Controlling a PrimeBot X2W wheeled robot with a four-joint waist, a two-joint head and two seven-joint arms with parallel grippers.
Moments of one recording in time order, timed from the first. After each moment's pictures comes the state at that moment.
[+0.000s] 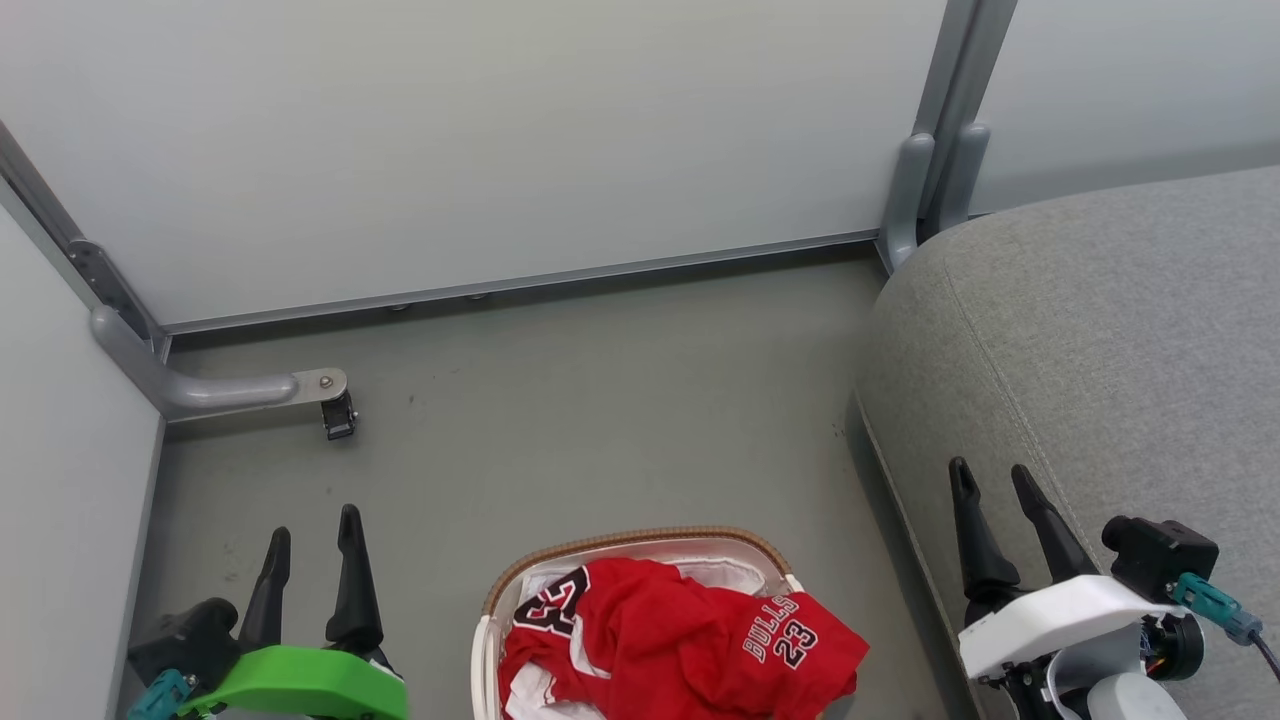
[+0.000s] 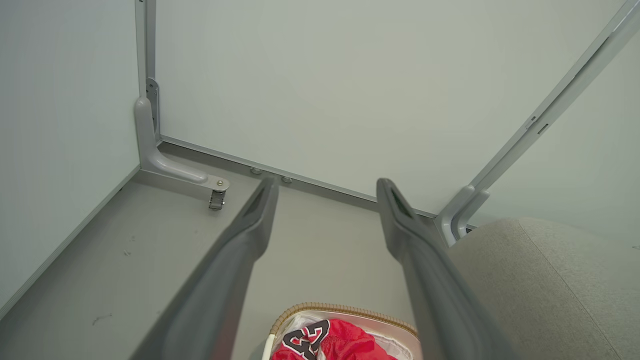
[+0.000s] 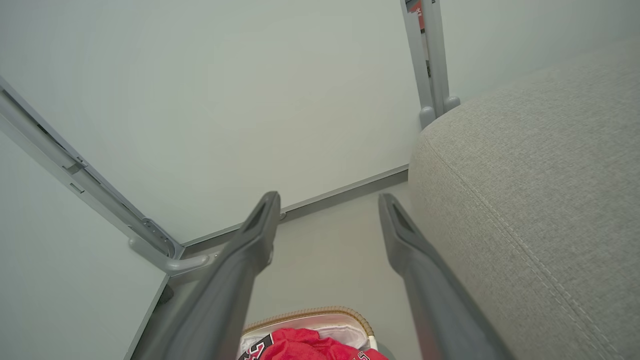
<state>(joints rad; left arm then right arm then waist) 0.02 0.04 -0.02 0.20 -0.49 -0.08 -0.17 -0.05 -0.04 0.05 0.19 0.48 0.13 -0.17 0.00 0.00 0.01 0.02</state>
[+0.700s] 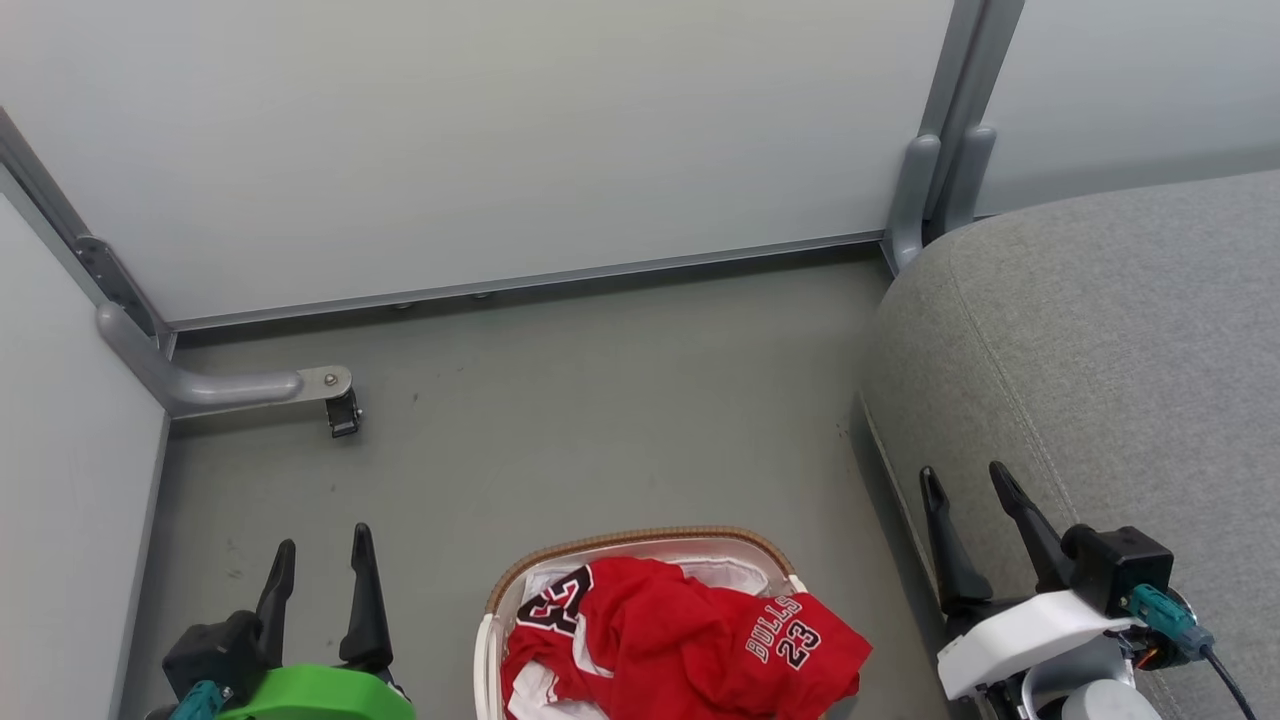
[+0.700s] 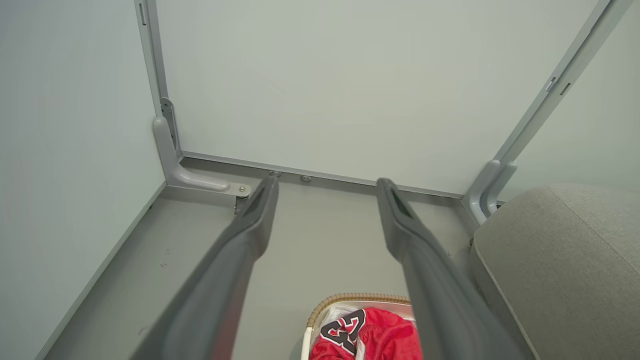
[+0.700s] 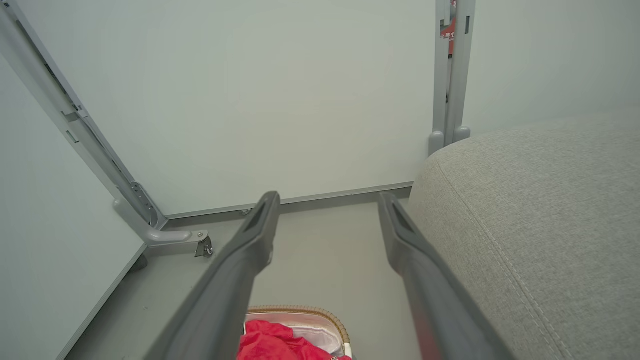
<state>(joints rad) 0.03 0.04 -0.03 0.24 -0.34 -0.08 -0.22 -0.04 -0.05 0.09 0.17 0.29 0.13 -0.21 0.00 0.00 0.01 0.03</state>
